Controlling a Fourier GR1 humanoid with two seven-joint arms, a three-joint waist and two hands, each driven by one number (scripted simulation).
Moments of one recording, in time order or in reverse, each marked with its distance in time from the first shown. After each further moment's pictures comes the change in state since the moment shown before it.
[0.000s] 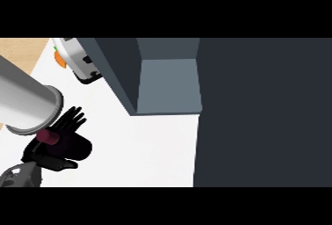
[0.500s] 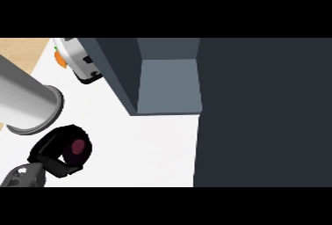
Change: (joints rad) left arm 0.014 0.001 -0.093 -0.023 -0.005 -0.025 -0.040; right arm 0.001 0.006 -0.003 0.005 0.000 0.002 0.004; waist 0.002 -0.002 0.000
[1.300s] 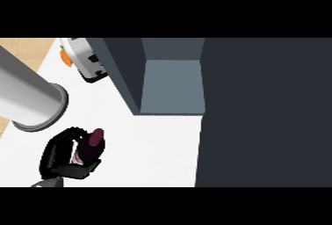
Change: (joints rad) left arm 0.170 -0.197 0.059 -0.278 0.012 0.538 -0.195; right arm 0.017 0.002 -0.027 0.002 -0.002 0.006 -0.003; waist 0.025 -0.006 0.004
